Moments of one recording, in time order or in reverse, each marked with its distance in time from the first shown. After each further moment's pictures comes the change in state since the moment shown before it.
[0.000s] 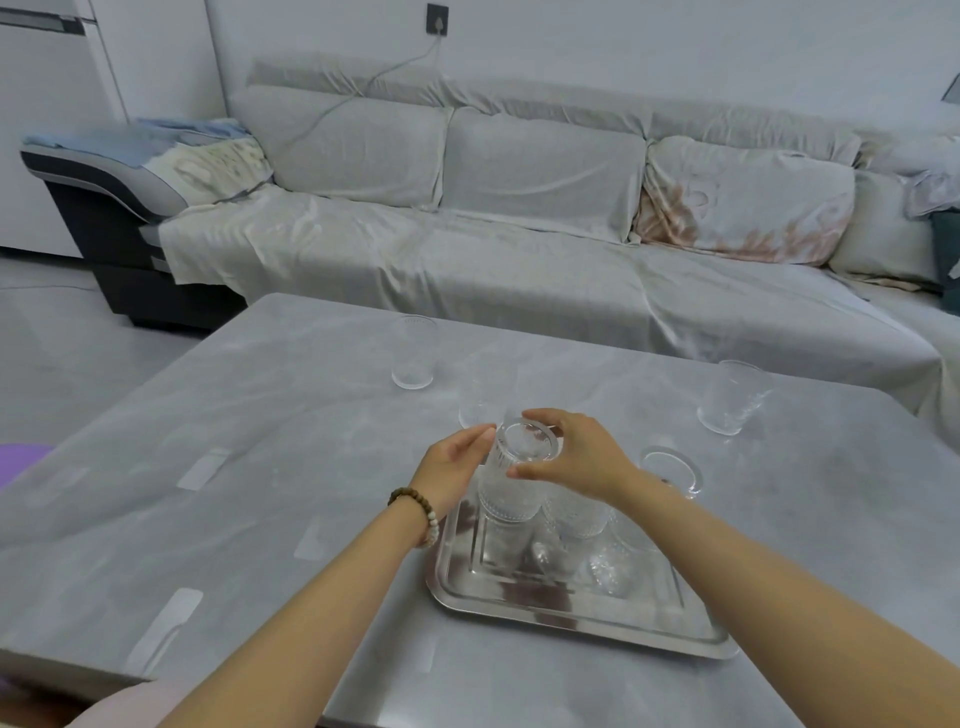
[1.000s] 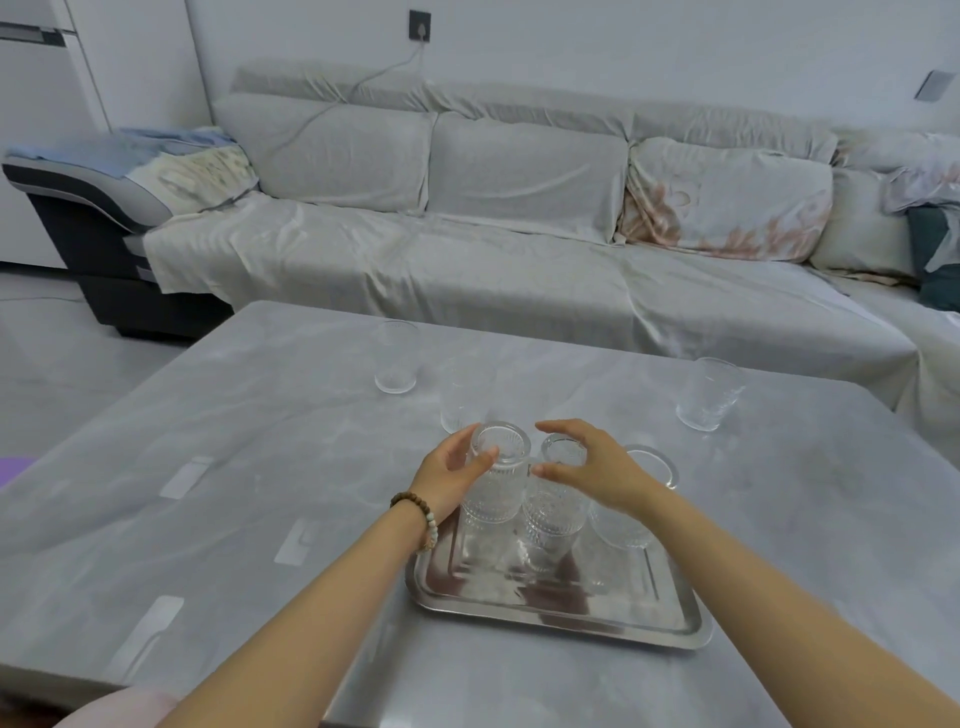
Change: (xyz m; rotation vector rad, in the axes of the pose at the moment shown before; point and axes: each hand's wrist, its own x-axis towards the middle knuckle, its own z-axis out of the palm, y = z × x) left_hand -0.002 0.001 0.021 -0.102 -0.012 -0.003; right_hand -0.025 0.034 -0.021 0.176 -0.015 0.054
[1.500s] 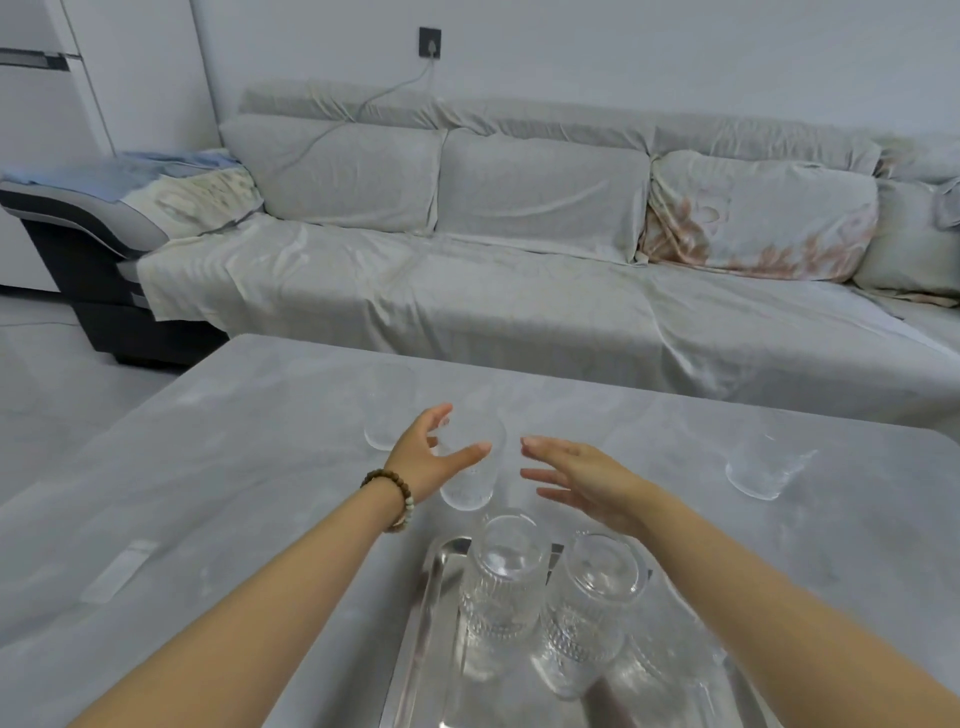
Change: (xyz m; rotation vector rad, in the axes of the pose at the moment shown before) left_hand 0.121 0.023 -0.041 0.310 0.115 0.012; right_hand 0.117 0.005 0.001 0.633 -0.217 0.256
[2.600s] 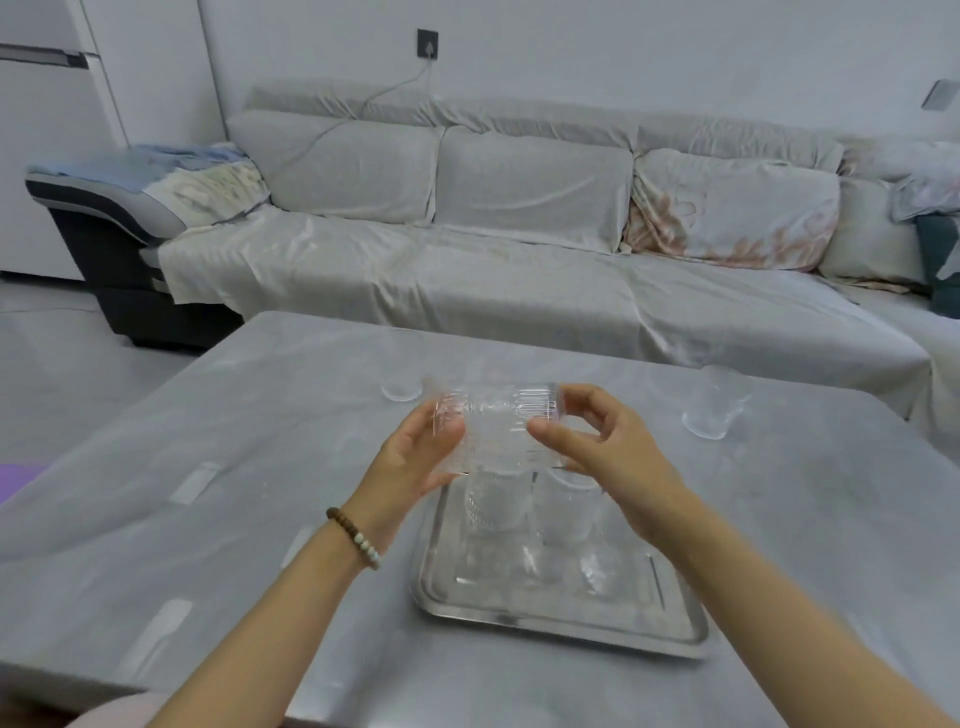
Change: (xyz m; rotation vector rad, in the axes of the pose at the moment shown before) left_hand -0.171 0.034 -0.021 -0.499 -0.183 0.155; right_hand -0.179 -0.026 0.058 0.004 0.253 -0.392
